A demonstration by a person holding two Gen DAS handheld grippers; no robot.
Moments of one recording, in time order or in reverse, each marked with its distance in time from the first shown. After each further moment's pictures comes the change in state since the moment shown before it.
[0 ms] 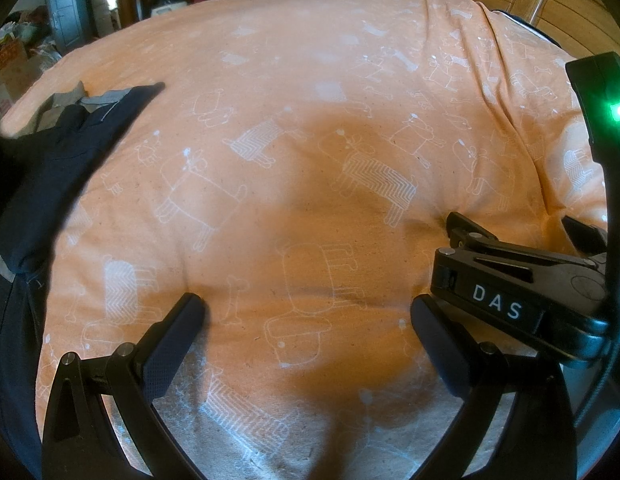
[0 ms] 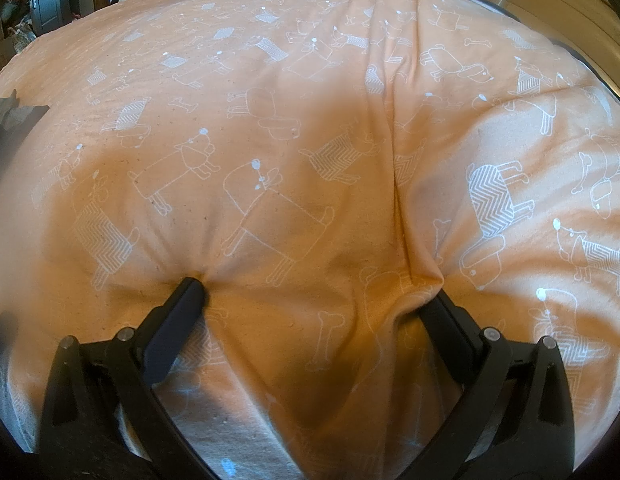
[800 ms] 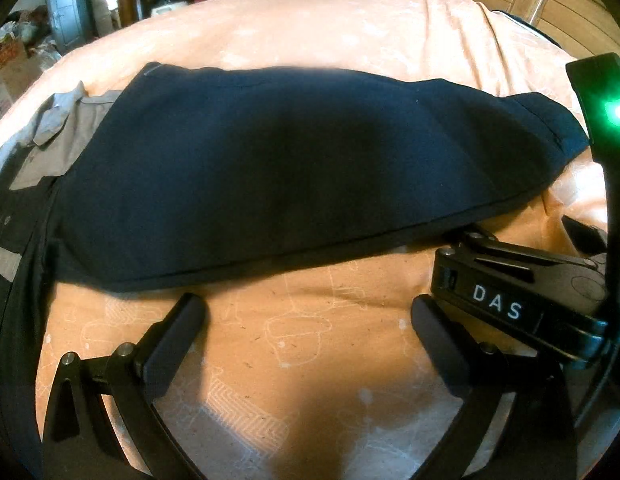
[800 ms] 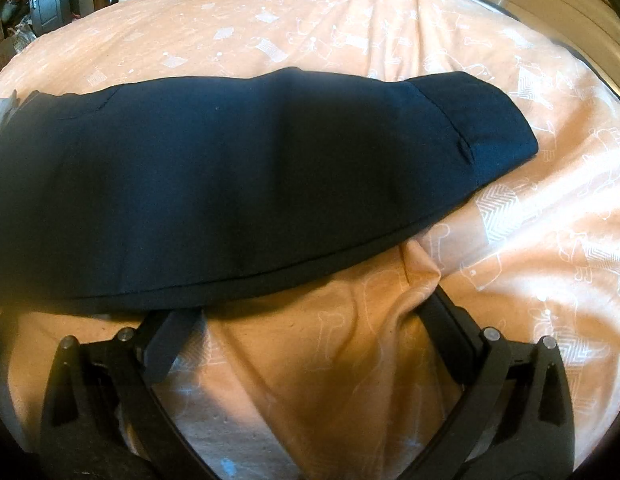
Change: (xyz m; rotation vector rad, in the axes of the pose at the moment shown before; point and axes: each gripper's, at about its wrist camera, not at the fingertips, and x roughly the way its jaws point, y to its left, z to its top) left arm -0.001 0.000 0.000 0.001 0.000 0.001; right arm 0.000 0.001 0.002 0.001 0.001 0.002
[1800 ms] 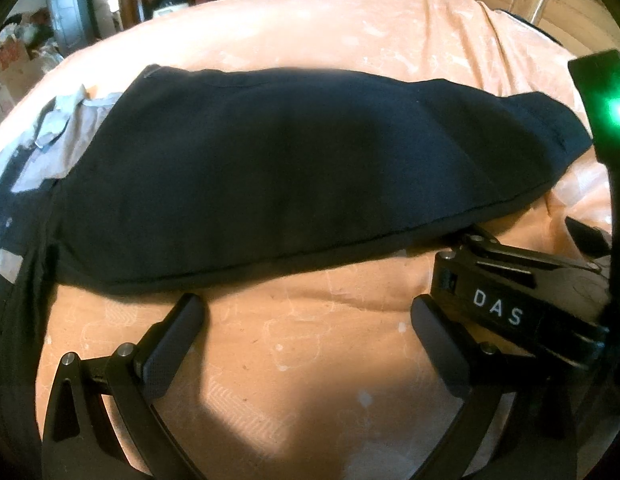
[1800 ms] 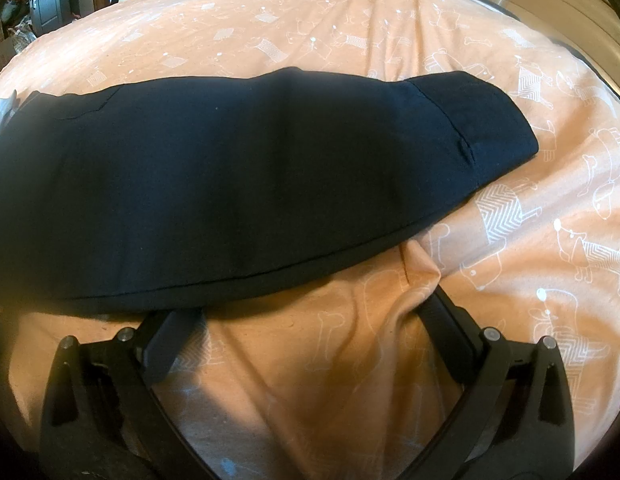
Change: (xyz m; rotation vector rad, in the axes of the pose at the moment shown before) left arm 0.002 -0.006 0.002 0.009 -0.002 0.026; right arm -0.001 0.000 0.000 0.002 -0.001 0.002
